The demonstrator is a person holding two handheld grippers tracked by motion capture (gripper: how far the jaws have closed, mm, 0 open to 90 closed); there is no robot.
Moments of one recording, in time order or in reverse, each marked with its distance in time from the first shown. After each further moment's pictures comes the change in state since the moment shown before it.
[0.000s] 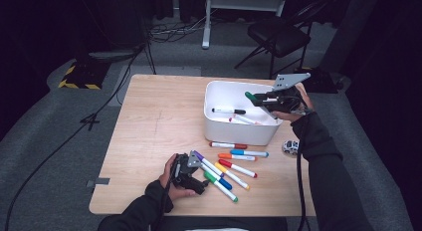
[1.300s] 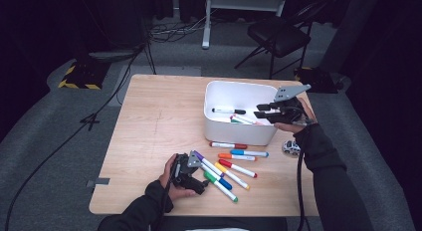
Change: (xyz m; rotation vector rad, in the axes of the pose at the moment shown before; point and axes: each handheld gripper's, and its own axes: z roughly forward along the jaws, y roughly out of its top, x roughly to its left) left arm 0.000 0.000 0.000 -0.004 0.001 -0.005; right arm 0.020 -0.027 -0.007 0.020 0.001 0.058
